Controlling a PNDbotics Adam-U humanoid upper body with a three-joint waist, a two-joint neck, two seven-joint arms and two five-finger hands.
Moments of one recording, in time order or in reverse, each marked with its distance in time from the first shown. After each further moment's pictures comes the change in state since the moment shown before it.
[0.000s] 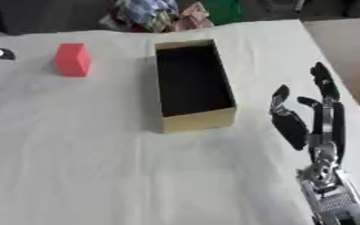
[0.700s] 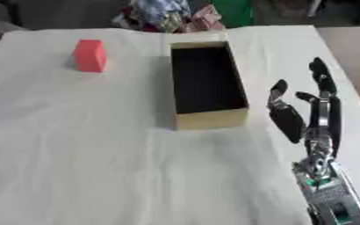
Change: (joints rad) left arm 0.242 0.121 0.034 -0.364 0.322 0.164 0.033; right arm 0.026 0.008 -0.011 0.000 0.004 0.011 -0.011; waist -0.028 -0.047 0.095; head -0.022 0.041
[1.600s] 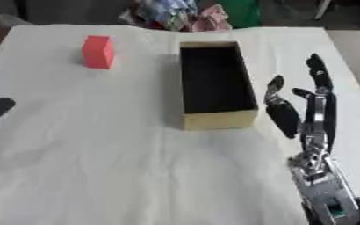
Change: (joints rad) left arm 0.459 -0.277 0.145 -0.483 0.272 0.129 0.107; right arm -0.003 0.005 -0.019 0.000 0.000 0.004 -0.016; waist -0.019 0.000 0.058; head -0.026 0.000
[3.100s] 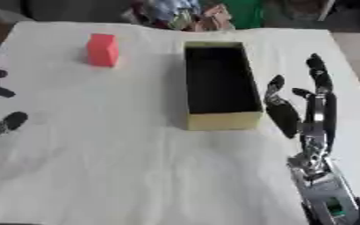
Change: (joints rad) left arm 0.104 -0.289 0.035 -0.040 0.090 0.015 -0.029; right arm -0.001 0.005 -0.006 0.000 0.000 0.001 -0.003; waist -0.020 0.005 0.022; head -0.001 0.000
